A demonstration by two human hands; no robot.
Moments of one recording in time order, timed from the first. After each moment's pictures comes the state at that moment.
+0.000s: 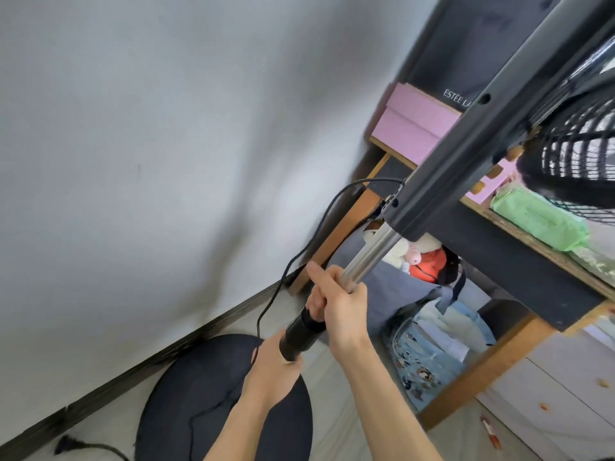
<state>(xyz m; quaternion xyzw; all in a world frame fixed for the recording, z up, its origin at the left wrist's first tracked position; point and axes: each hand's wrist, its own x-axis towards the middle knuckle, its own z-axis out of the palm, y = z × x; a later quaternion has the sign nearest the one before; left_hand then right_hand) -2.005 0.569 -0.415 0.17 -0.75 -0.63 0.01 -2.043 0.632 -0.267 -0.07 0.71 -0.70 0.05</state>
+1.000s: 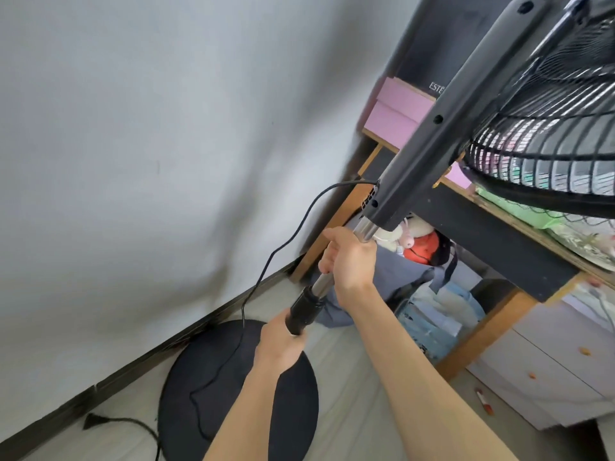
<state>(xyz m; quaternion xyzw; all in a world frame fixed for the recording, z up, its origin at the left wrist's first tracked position) -2.003 0.568 -0.397 0.18 -0.75 -0.63 -0.01 -2.041 0.619 -0.210 0.02 0.69 -0.72 0.02</state>
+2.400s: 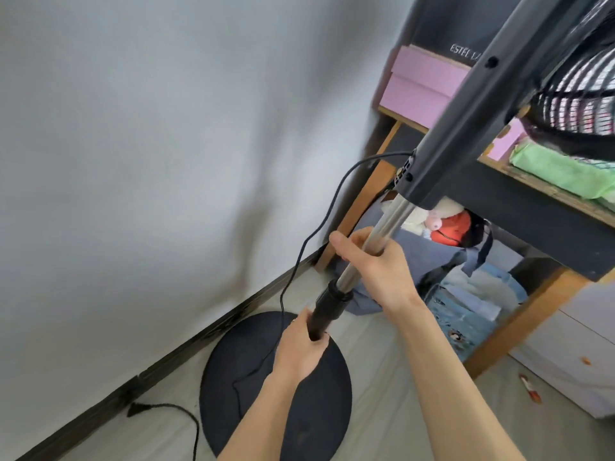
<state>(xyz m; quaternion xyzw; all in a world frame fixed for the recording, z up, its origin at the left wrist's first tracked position) -1.985 0.572 -0.414 0.16 -0.79 -0.59 -0.01 -2.027 0.653 -0.219 -0.09 0.83 -0.55 0.03</state>
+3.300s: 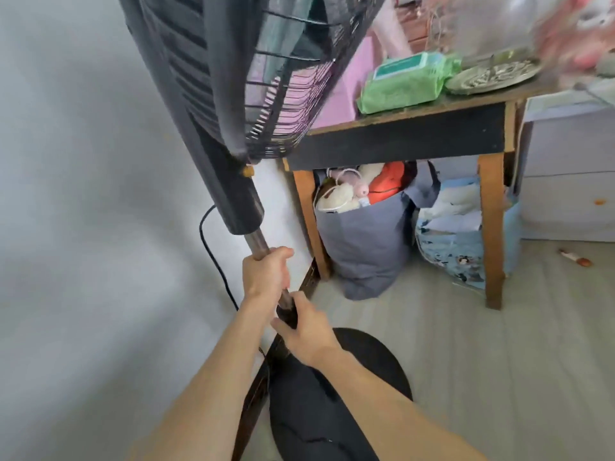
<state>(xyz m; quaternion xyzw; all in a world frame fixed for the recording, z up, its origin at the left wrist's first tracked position) -2.031 0.604 -0.206 0.17 -0.76 -0.62 0.09 -2.003 0.665 -0.324 -0.10 0.80 -0.59 0.01</state>
